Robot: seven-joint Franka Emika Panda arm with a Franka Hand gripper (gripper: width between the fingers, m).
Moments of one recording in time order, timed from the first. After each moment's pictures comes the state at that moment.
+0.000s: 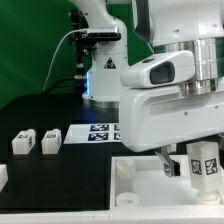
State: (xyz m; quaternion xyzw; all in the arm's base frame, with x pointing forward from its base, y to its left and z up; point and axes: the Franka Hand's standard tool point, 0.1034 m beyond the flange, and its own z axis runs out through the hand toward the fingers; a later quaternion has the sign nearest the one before) arm 0.631 0.102 0.074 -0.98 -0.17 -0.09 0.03
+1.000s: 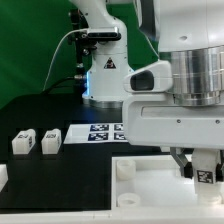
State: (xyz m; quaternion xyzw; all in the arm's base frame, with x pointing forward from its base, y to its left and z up) arm 0.652 0.098 0.070 -0.93 0.36 -0.01 0.05
